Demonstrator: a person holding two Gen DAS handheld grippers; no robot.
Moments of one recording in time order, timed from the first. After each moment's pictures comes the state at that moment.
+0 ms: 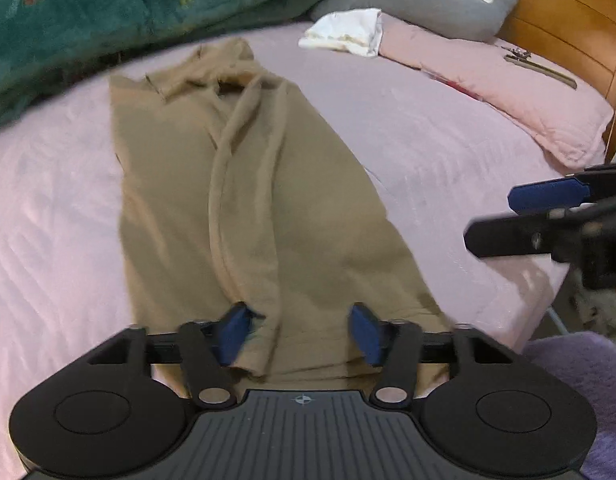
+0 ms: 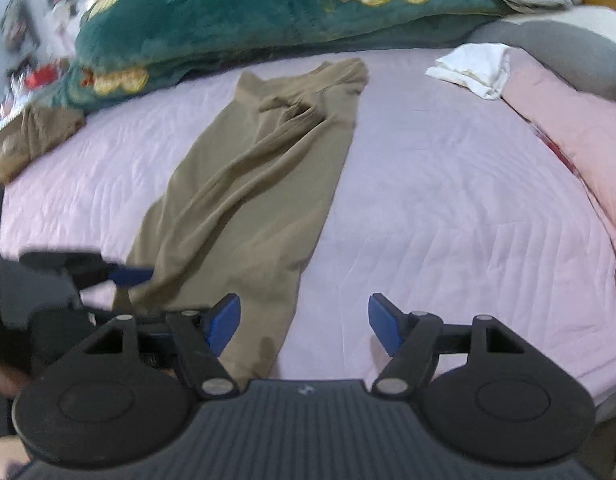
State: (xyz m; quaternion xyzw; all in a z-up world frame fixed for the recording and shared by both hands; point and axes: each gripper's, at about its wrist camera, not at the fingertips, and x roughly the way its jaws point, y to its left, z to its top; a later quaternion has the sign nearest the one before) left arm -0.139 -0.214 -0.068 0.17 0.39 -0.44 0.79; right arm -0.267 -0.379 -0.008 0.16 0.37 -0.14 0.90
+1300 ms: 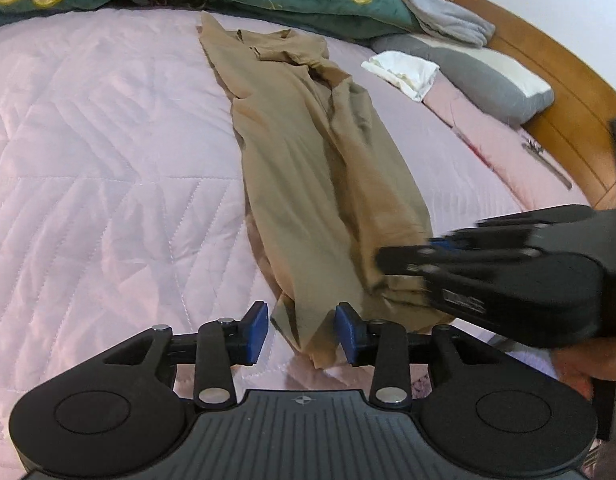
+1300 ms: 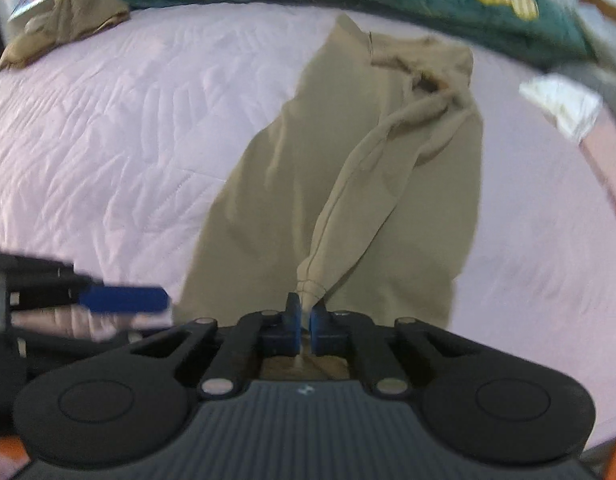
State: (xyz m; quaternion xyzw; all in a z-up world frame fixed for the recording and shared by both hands) left arm -0.128 -0.077 -0.096 0.00 0.43 -0.42 0.80; right arm -0.183 -0.262 -0.033 0.00 0.47 -0.10 0.88
